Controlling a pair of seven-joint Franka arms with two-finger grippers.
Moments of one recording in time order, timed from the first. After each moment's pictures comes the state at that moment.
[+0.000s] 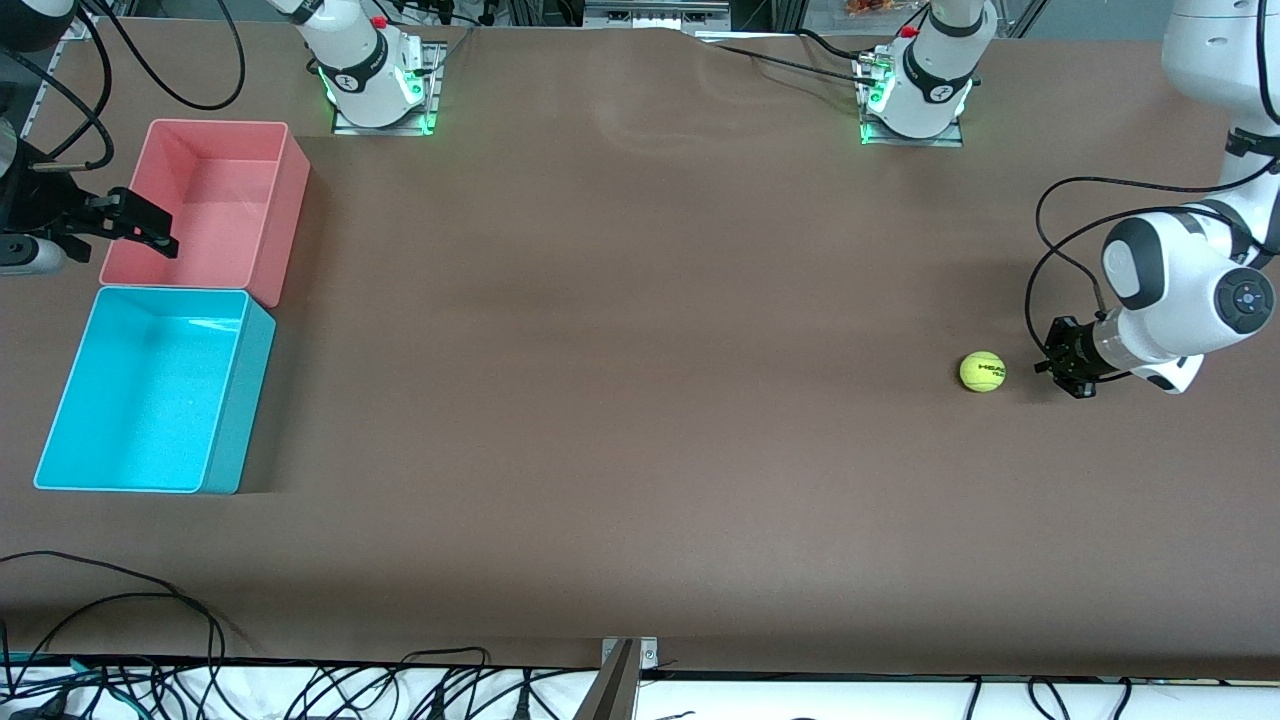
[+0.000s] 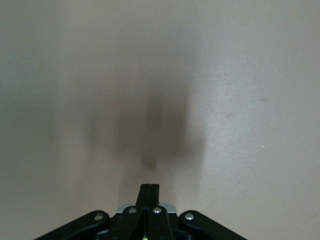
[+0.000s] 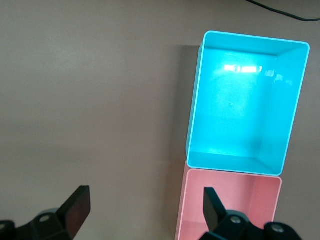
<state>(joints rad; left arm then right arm) 0.20 0.41 0.03 -2.08 -0.03 2.39 -1.47 0.02 -0.01 -0.05 -1.68 -0.02 1.66 -0.10</state>
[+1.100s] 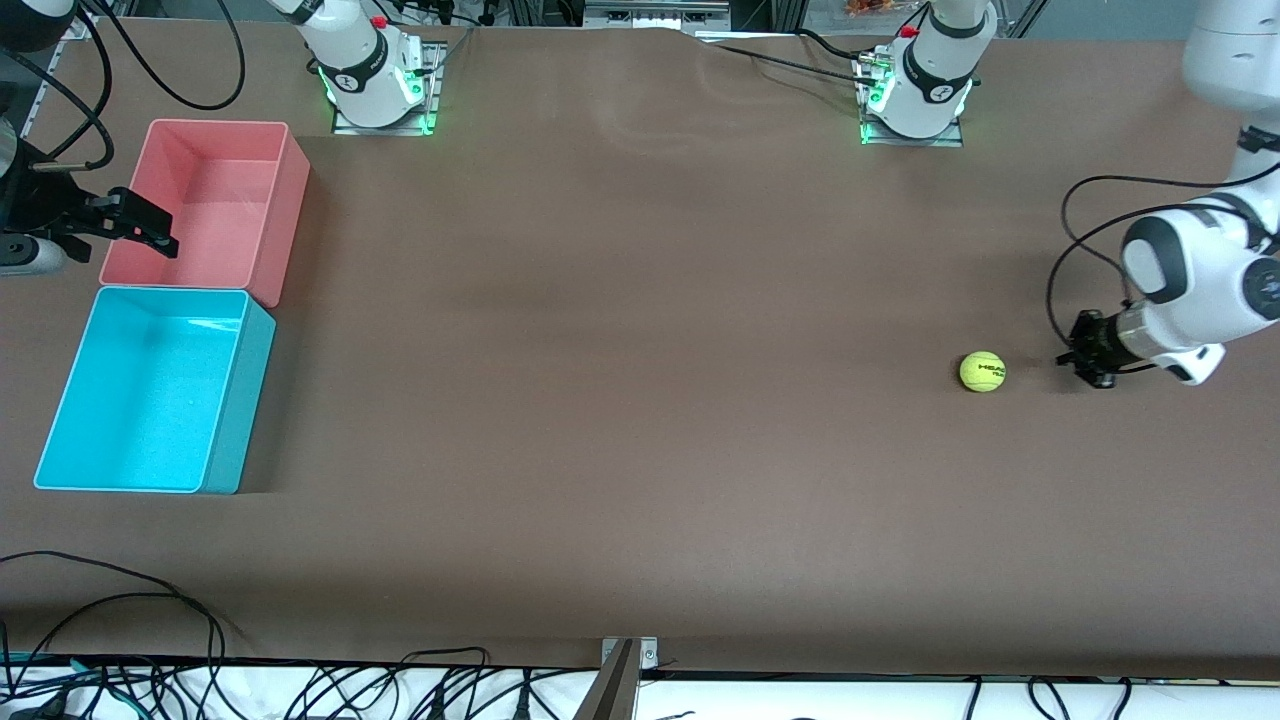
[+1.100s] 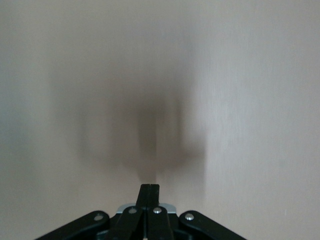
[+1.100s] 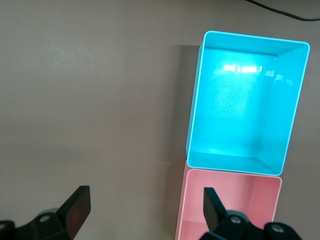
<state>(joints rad) 0.34 0.44 0.03 -2.09 -0.03 2.46 -1.23 0.02 -0.01 -0.05 -1.68 -0.02 1.66 -0.10</state>
